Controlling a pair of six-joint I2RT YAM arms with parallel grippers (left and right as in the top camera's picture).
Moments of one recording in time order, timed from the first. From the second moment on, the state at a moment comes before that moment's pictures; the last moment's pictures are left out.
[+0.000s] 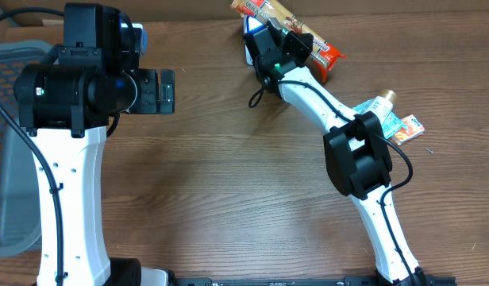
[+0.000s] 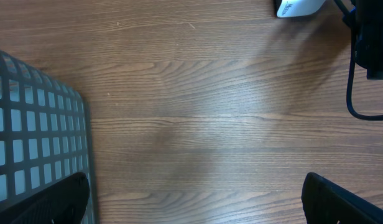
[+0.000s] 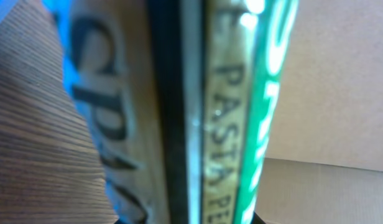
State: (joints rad) left arm -0.07 1.59 2.11 -1.55 -0.06 -0.05; right arm 0.51 2.51 2.15 -0.49 1.00 -0.57
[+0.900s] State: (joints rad) left arm -0.07 1.59 2.11 -1.55 -0.06 -0.05; right arm 0.40 1.69 2.15 -1.24 0.03 -0.05
